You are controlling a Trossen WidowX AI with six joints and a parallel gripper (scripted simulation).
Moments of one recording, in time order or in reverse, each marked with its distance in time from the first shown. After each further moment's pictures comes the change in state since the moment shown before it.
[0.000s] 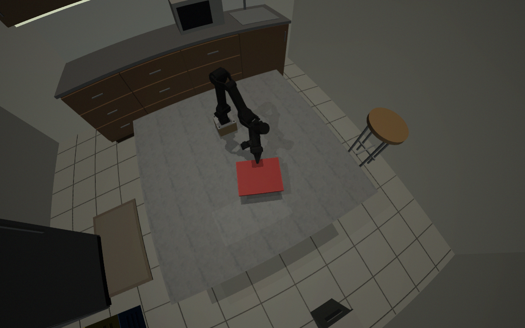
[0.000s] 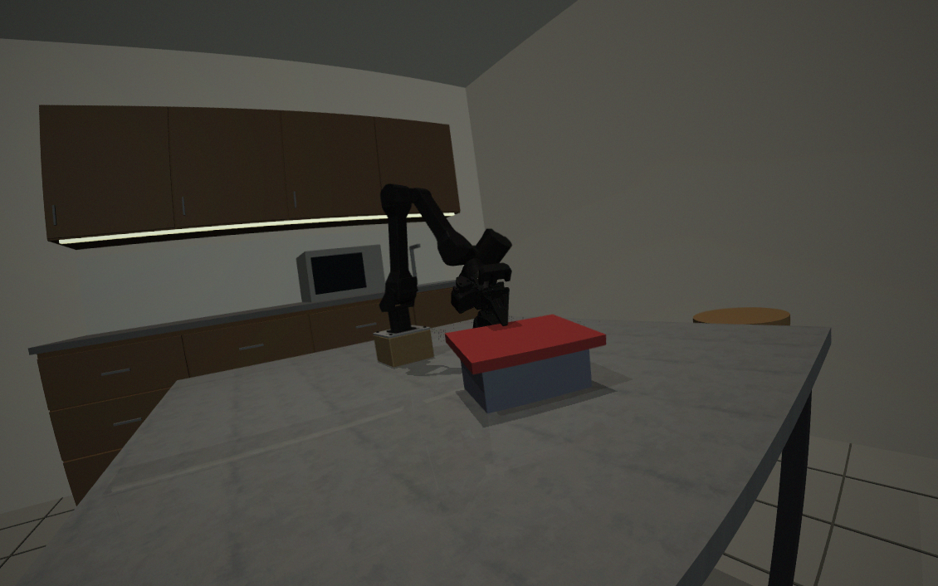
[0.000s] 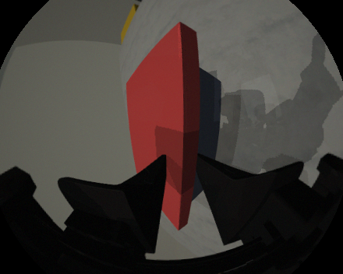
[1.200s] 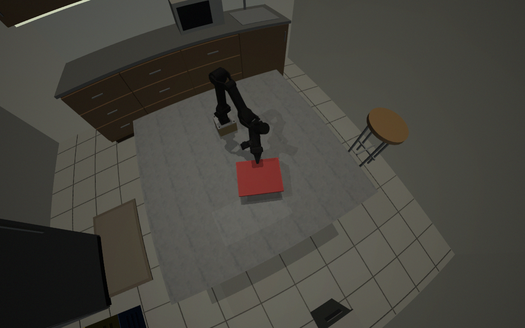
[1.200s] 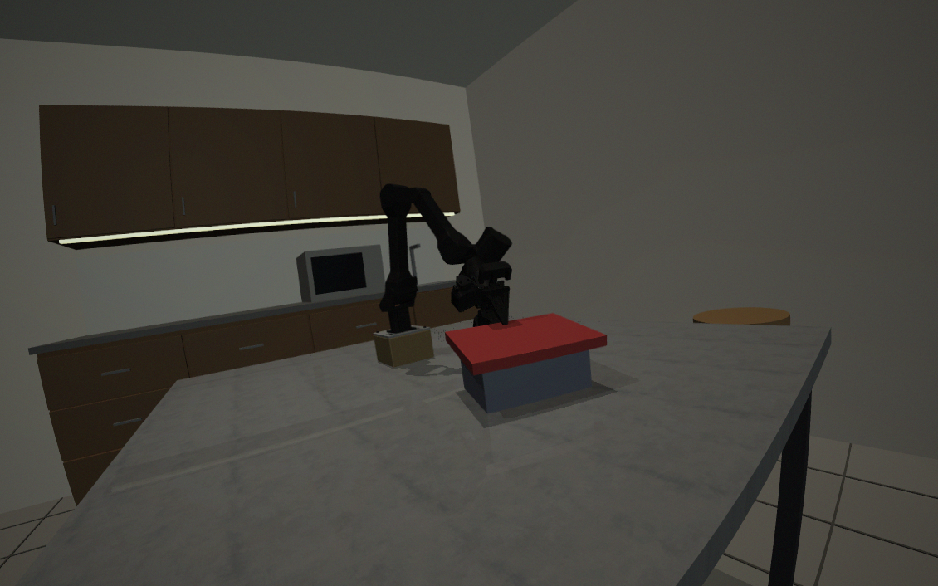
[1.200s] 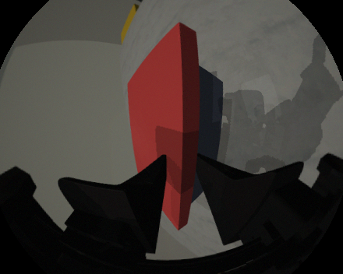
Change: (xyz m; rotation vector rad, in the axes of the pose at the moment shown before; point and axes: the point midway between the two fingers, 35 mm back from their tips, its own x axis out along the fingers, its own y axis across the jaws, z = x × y) arm 0.000 0.004 0.000 0.000 0.000 -0.001
